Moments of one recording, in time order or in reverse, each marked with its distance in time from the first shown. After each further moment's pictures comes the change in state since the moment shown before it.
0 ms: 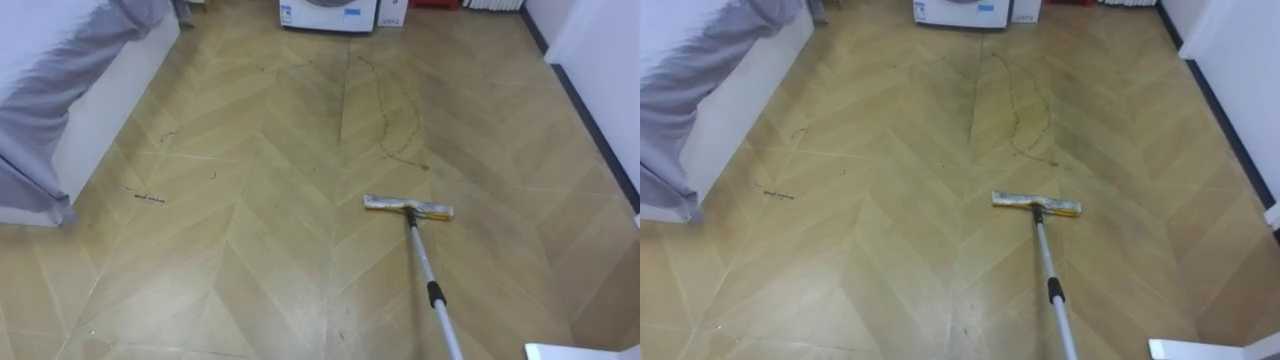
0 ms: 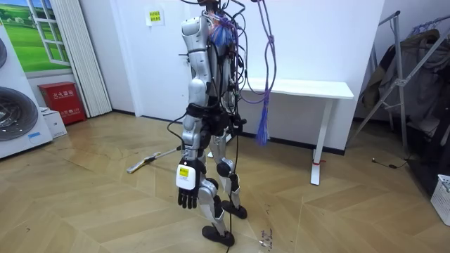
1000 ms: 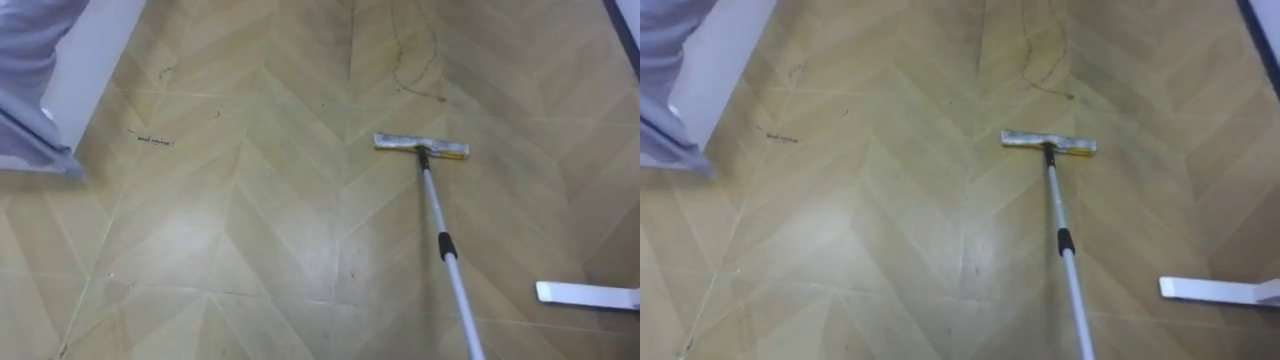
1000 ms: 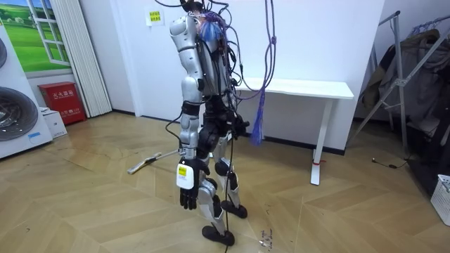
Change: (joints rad) left arm -0.137 -0.024 -0.058 0.005 0.068 -0.035 0.010; right arm -0.043 -0.016 0.009 0.006 0.104 -0.085 -0.109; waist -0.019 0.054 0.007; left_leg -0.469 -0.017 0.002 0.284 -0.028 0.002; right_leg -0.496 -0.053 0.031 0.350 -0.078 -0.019
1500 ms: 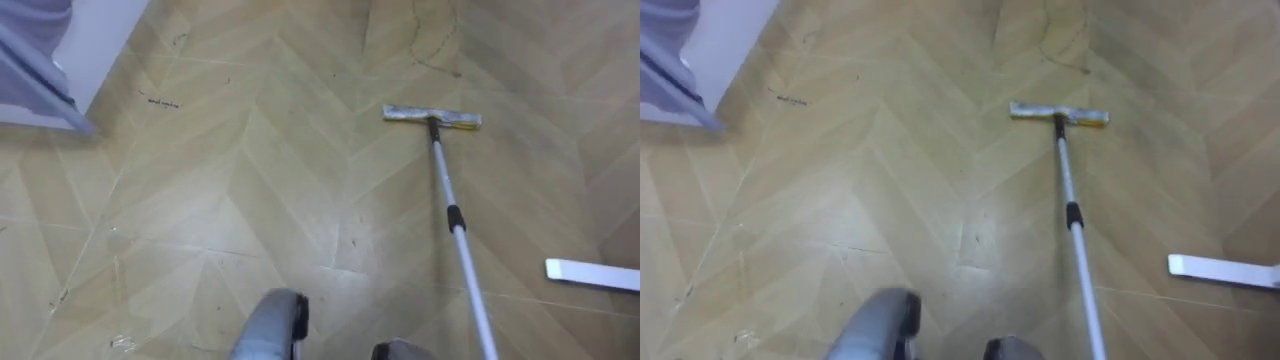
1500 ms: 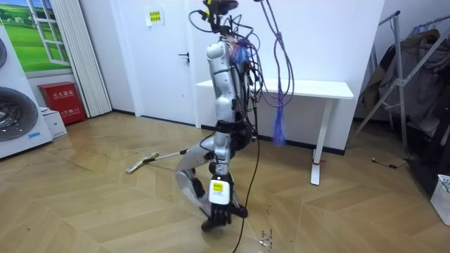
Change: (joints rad) left arm 0.074 0.039 -0.146 0.020 -0.304 -0.023 0.118; right arm -0.226 -0.040 0.059 0.127 0.123 -0.074 -0.059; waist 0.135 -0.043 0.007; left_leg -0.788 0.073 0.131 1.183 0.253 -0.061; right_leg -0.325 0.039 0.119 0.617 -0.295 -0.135
